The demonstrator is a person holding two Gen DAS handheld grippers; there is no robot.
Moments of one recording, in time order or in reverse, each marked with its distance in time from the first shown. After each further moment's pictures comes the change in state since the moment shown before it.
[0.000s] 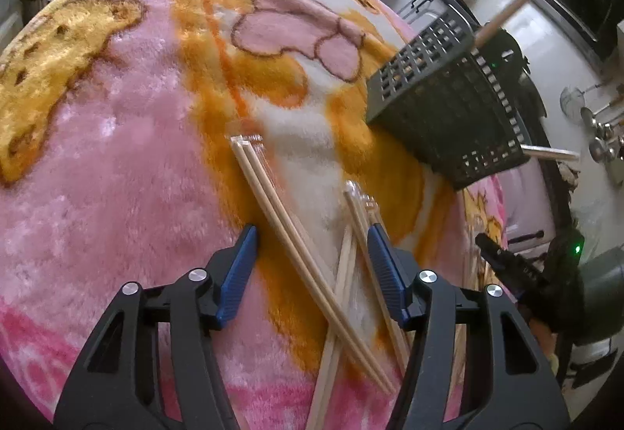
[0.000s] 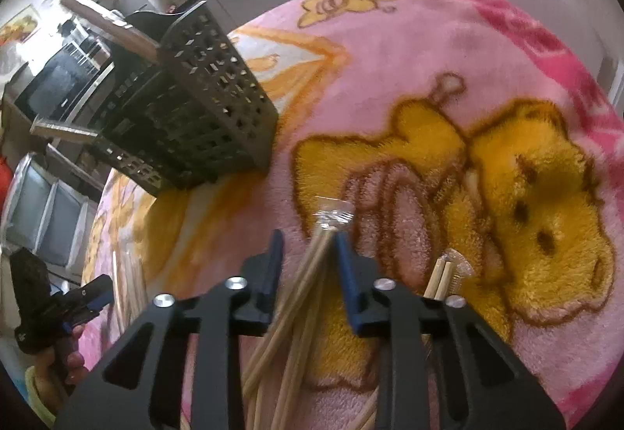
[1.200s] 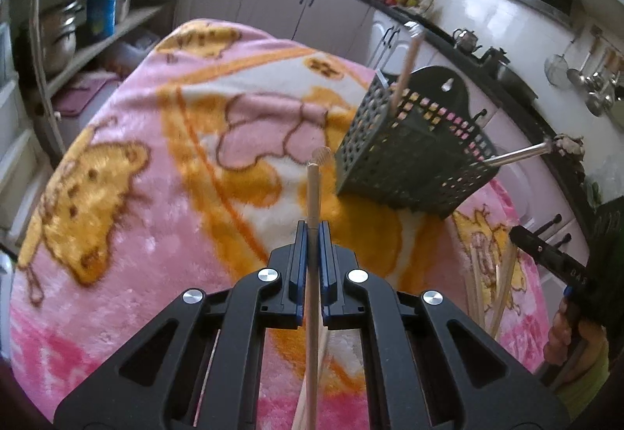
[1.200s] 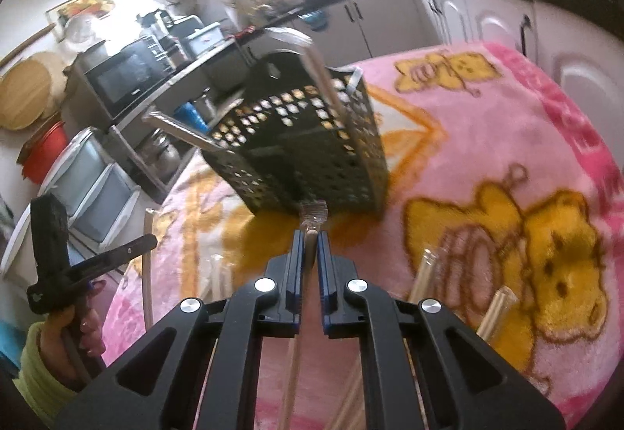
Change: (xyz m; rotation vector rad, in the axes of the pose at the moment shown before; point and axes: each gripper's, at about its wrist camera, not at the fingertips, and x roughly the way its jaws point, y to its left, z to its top) left arm -0.059 -0.055 0.004 0.270 -0.246 0.111; right arm -0.063 0.081 -0.006 -0.247 -0.183 0.177
